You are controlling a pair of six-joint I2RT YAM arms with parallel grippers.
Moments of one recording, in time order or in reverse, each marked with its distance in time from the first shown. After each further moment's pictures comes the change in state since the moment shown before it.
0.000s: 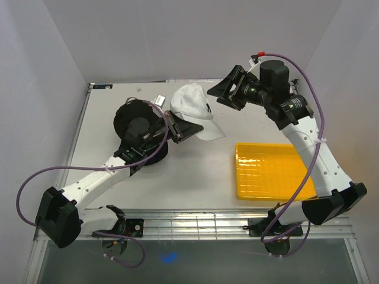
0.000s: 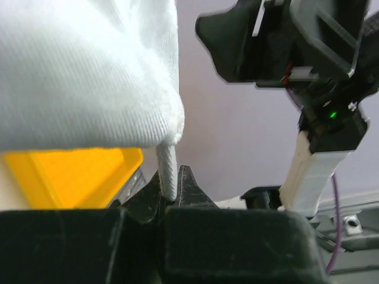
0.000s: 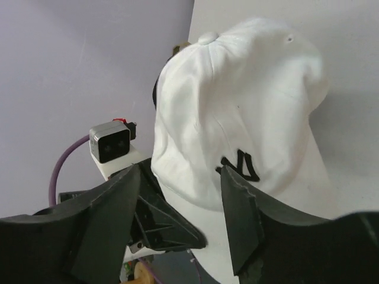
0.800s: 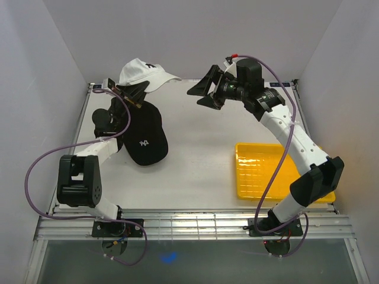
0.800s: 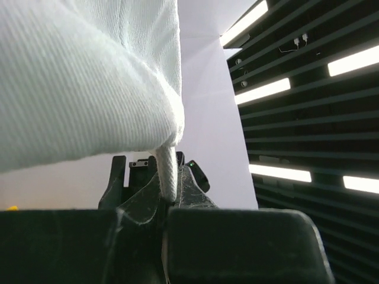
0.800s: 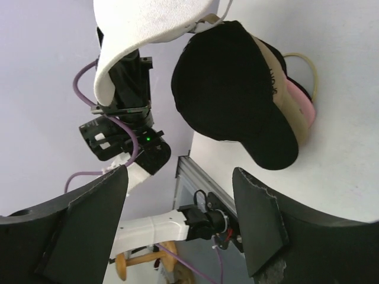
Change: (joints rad) left arm 0.600 0.346 0.027 0.819 0.142 -0.807; right arm 0.052 0.179 0.017 0.154 -0.121 0.064
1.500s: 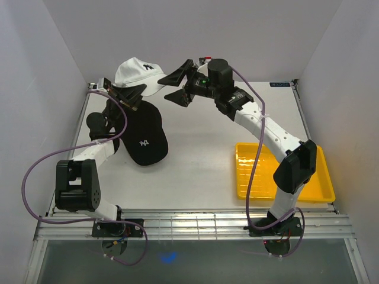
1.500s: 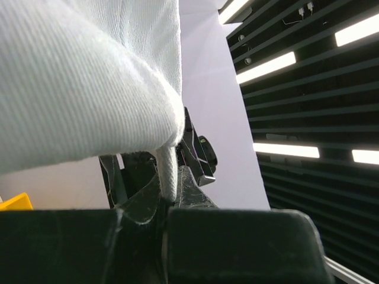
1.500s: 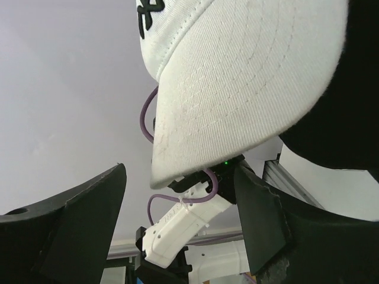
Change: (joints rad) left arm 0.057 -0.038 -0.027 0.057 0.107 -0.008; right arm 0.152 0.211 0.104 0.340 0.013 0.434
